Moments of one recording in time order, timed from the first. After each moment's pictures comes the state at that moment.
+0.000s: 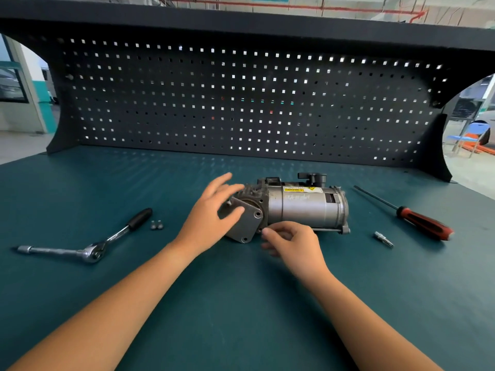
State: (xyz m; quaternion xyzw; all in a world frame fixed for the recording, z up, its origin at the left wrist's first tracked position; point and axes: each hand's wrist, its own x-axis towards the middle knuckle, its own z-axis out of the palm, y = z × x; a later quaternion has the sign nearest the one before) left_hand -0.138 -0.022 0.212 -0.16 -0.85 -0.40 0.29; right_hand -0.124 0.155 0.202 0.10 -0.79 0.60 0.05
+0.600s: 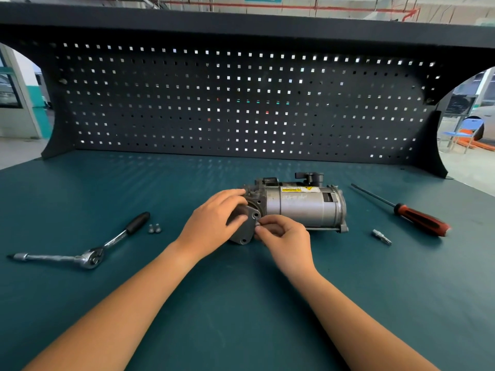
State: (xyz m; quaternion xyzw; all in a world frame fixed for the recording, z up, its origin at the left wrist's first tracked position) left_hand -0.139 -0.018 0.215 -0.19 -0.91 -0.19 0.32; right_hand -0.132 0.139 0.195 0.11 -0.77 0.62 0.13
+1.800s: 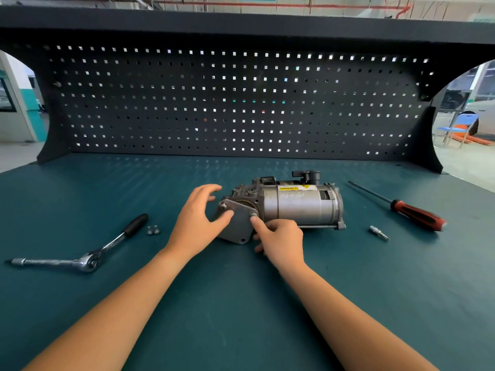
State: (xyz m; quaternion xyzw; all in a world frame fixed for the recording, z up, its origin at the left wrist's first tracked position) left_hand -0.143 -0.033 0.204 -0.10 -0.85 -0.40 0.31; right_hand -0.139 0.129 0.197 0.02 -0.83 0.54 0.11
